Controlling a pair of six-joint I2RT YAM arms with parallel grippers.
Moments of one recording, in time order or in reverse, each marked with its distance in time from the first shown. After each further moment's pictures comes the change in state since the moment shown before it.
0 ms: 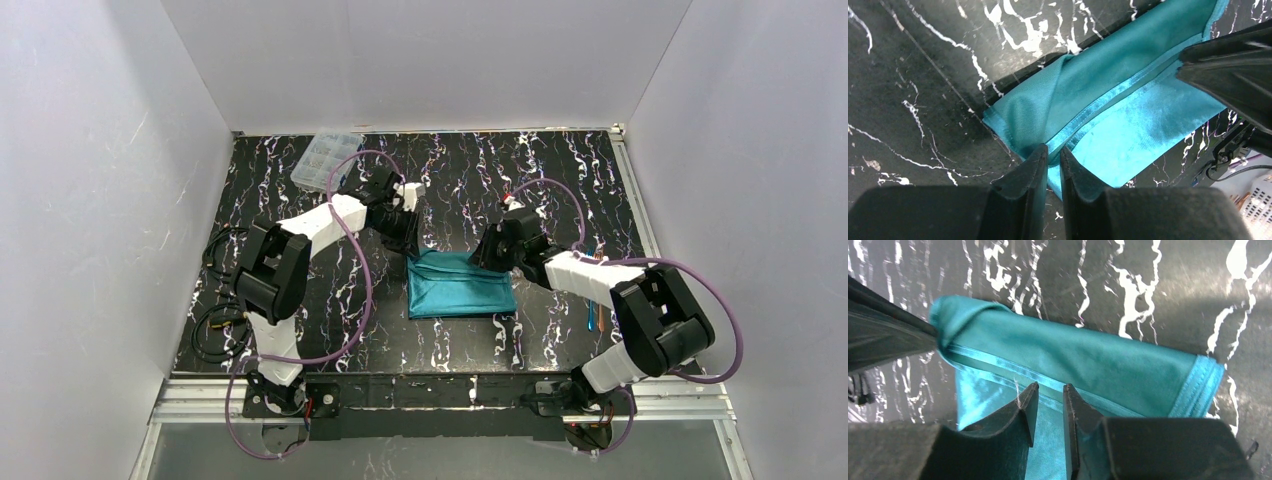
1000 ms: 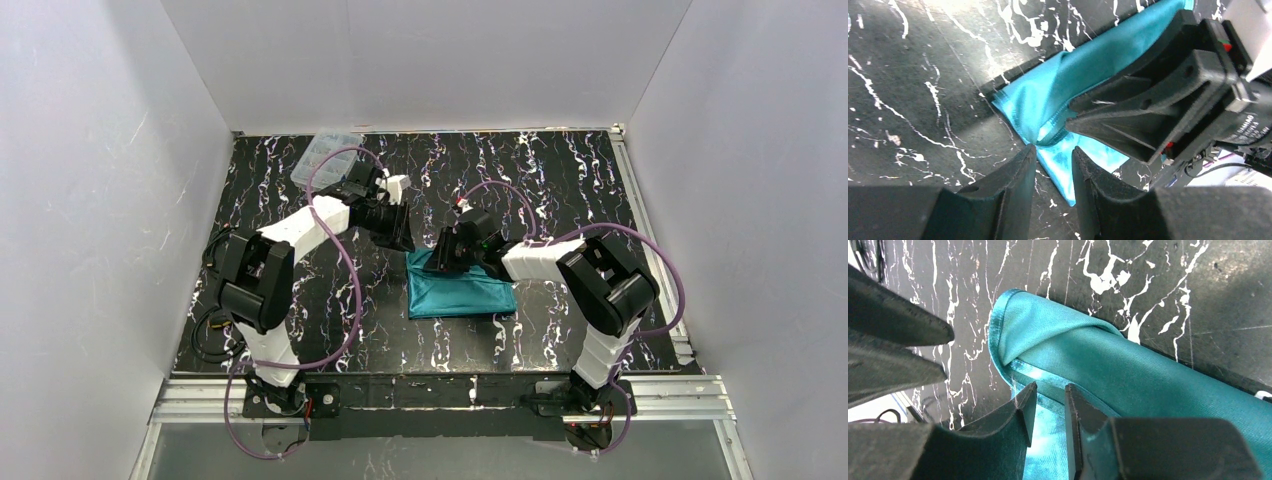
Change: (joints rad) left arm 0.068 -0.102 -0.080 0.047 0.072 -0.034; right arm 0.175 0.299 0.196 0.142 -0.097 0.121
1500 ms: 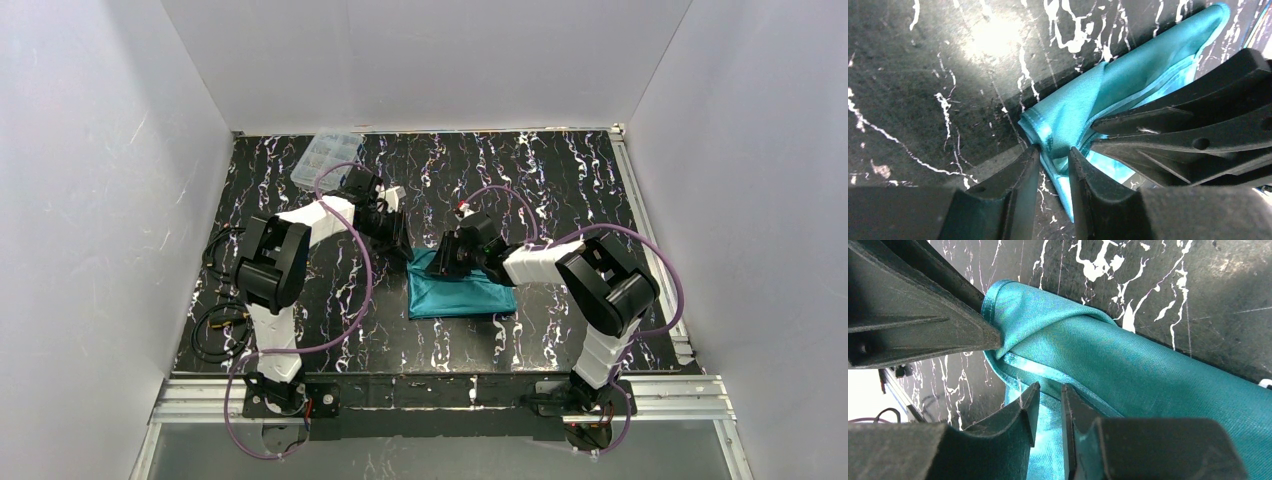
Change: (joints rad) left arm 0.044 0.161 0.007 0.031 0.066 -0.083; right arm 0.007 0.000 -0.039 0.041 0.003 0.014
